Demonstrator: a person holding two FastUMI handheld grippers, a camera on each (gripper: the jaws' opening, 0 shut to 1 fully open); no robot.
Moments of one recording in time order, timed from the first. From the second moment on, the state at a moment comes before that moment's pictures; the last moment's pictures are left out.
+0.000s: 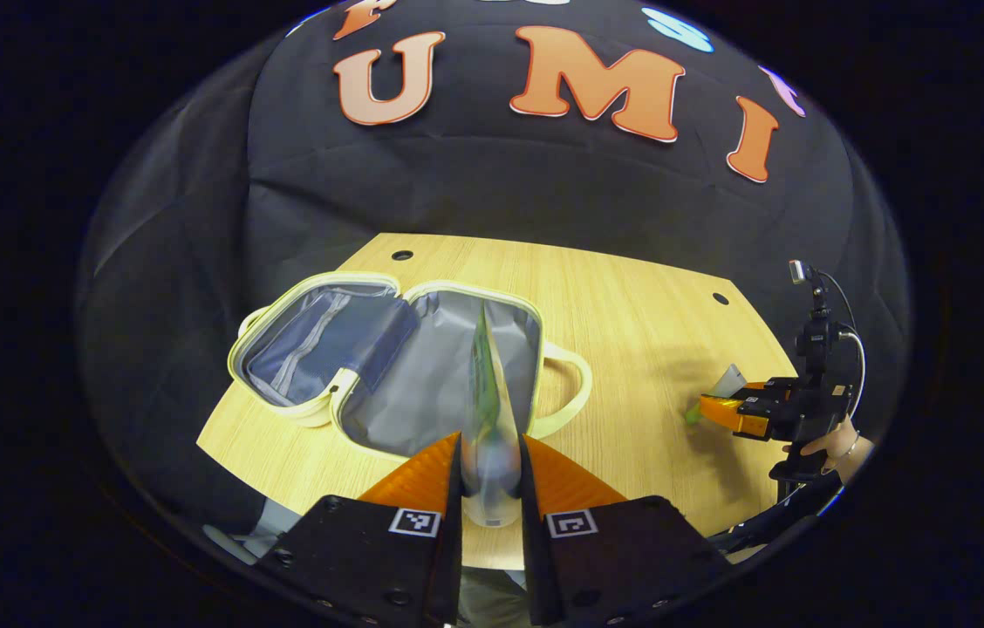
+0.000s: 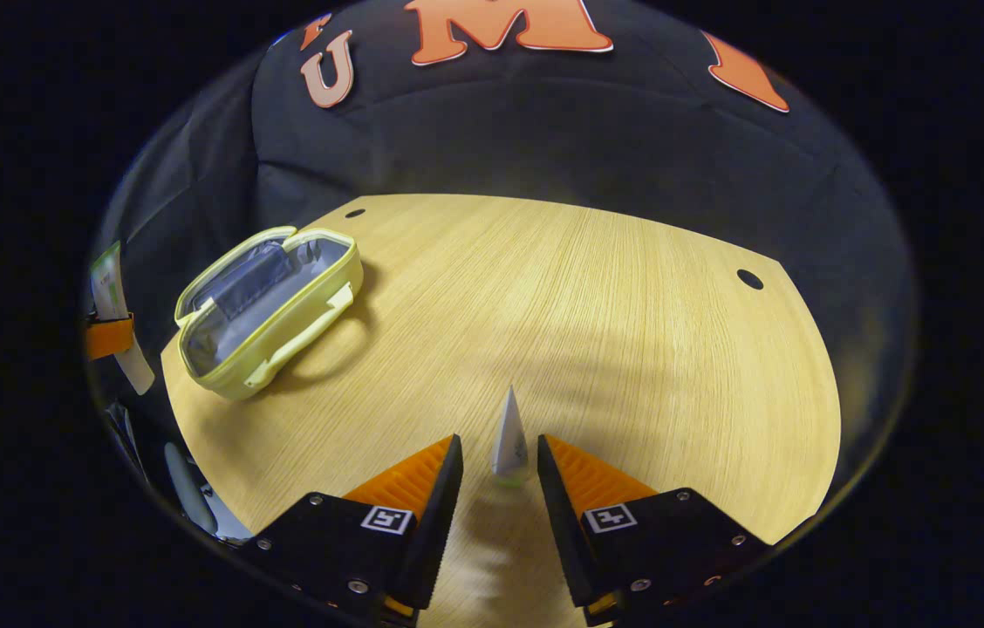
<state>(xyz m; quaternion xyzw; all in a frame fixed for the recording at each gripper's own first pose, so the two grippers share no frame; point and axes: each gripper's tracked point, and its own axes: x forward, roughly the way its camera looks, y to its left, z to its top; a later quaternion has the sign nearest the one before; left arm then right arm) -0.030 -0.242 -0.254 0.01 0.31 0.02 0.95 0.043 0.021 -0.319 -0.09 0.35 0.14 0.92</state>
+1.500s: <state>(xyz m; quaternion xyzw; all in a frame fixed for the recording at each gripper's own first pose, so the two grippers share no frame) 0.109 -0.202 -0.303 0.15 0.58 -0.17 0.78 -0.042 0.113 -0.229 0.08 0.37 0.02 0.92</state>
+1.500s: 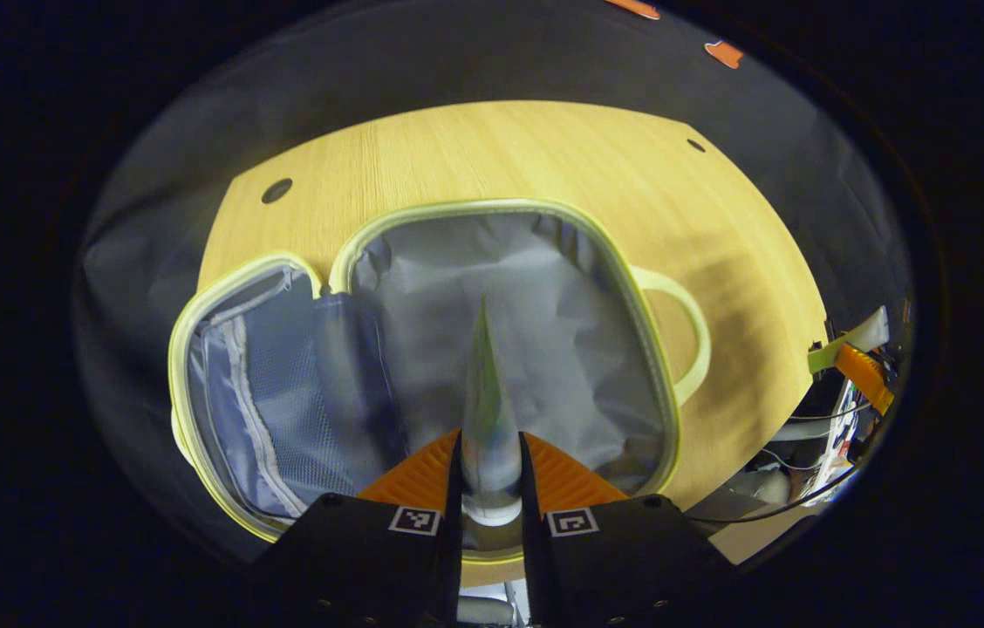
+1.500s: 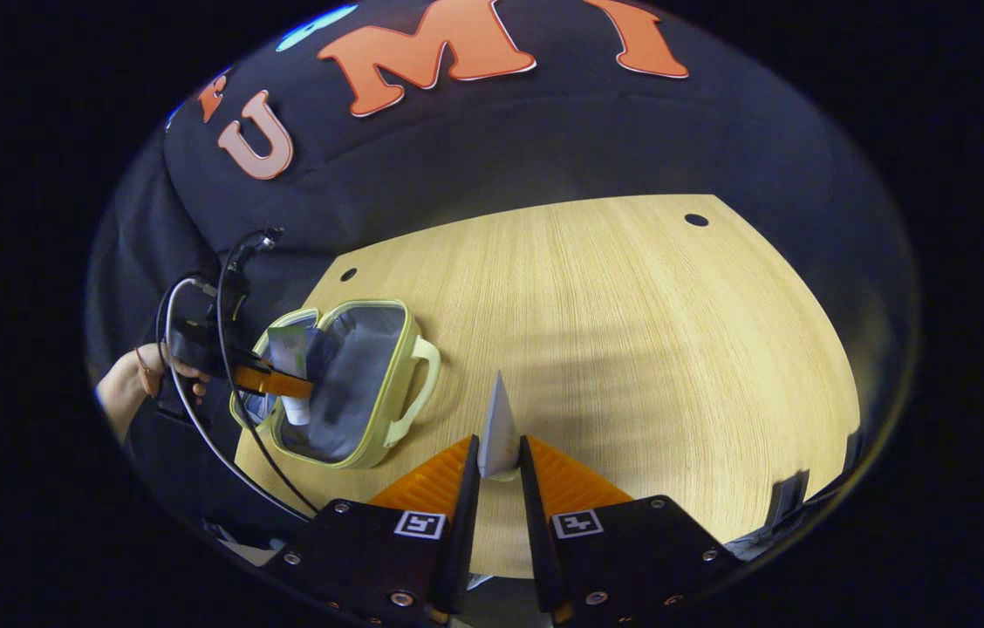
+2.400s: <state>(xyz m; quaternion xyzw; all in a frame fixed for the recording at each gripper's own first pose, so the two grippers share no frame) 0.144 -0.204 -0.205 0.18 0.37 -0.22 0.89 -0.025 0.138 -0.179 0.07 0.36 0.01 0.93</state>
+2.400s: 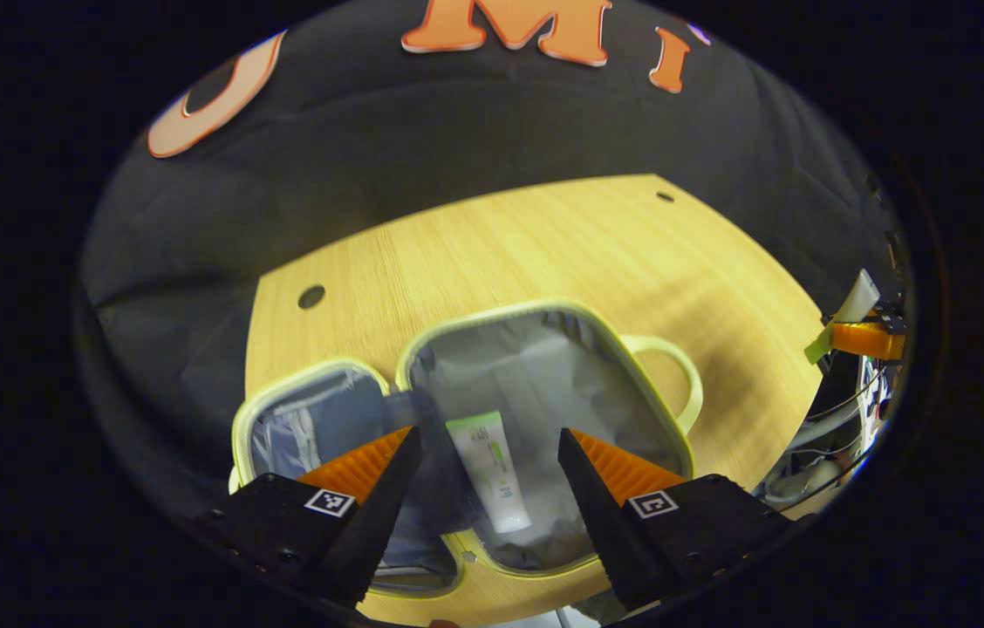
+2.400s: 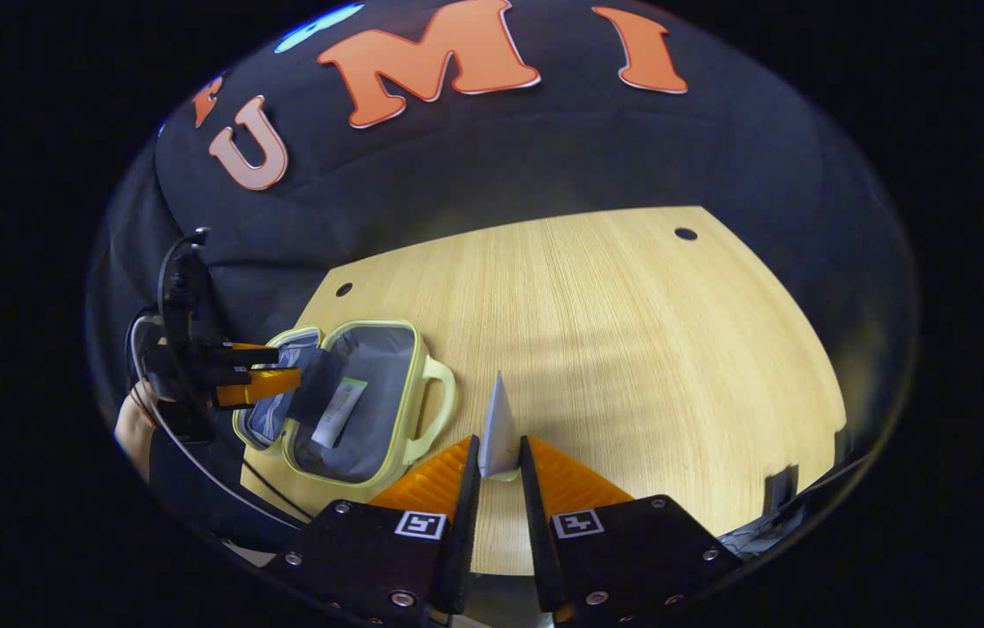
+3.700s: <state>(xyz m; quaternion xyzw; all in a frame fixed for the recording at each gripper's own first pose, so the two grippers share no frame) 0.106 -0.008 -0.073 0.03 0.10 -0.07 0.99 0.041 0.330 -0.301 0.08 0.58 0.14 0.80</state>
